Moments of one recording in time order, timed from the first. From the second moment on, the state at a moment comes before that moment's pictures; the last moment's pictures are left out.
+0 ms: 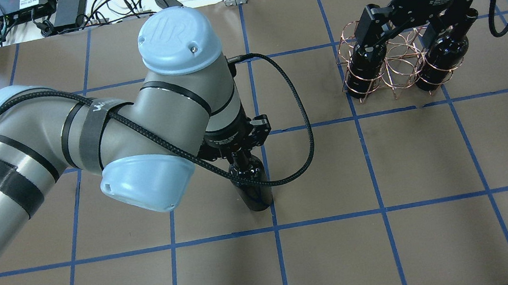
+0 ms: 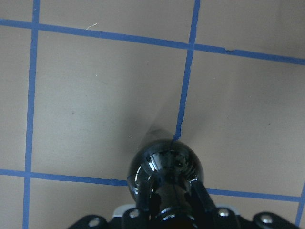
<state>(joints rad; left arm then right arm) -1.98 -1.64 -1.78 -1.27 1.53 -0.55 1.55 -1.58 1.56 -1.57 -1.56 -0.08</state>
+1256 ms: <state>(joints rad) -1.98 -1.65 -1.77 -1.27 1.54 -0.60 1.55 -1.59 1.56 -1.57 -1.63 -0.07</state>
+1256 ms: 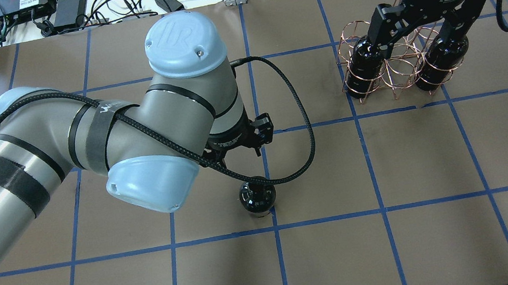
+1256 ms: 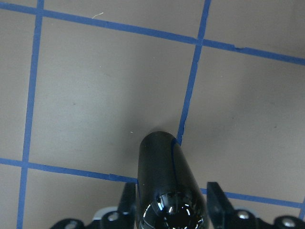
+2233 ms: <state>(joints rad) -1.63 -1.61 -1.56 -1.49 1.52 -0.13 1.56 -1.58 1.56 -1.62 -1.59 -0.06</state>
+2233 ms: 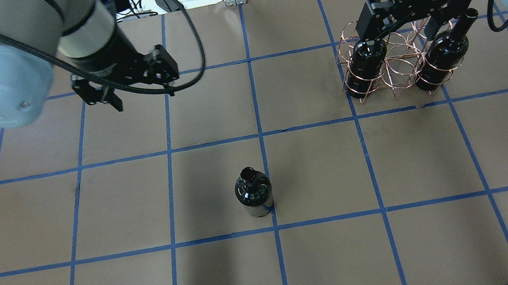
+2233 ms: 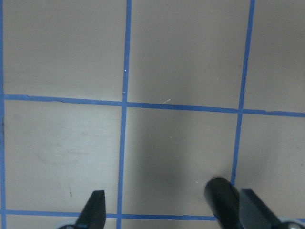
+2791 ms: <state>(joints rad) -1.54 -1.61 -1.53 -1.52 1.50 -0.01 1.71 -1.55 1.55 -1.69 -1.60 0.11</state>
